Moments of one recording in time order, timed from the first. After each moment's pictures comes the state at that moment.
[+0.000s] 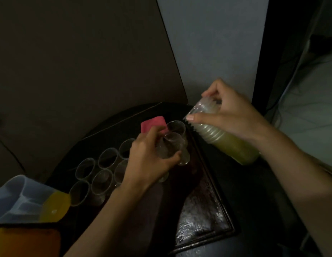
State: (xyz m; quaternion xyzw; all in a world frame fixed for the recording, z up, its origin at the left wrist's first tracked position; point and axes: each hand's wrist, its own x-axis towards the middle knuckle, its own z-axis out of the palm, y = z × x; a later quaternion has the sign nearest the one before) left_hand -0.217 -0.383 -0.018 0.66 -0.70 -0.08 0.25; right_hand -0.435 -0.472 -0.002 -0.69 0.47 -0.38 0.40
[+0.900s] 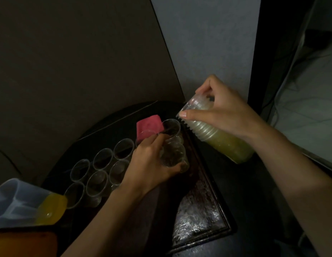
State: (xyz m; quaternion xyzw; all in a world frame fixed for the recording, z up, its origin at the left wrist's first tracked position) left_hand -0.214 -0.388 -0.041 0.61 -0.76 -0.07 0.18; right_hand -0.434 -0.475 -0.001 -0.69 0.47 -0.38 0.40
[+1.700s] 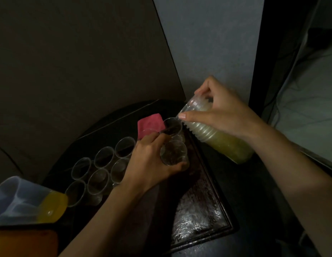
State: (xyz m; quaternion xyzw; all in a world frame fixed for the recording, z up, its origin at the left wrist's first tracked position) left_hand -0.209 -0.390 -0.042 0.61 -0.77 -0.05 0.18; right_hand -0.428 -0.475 -0.006 -0.70 0.47 -0.36 0.41
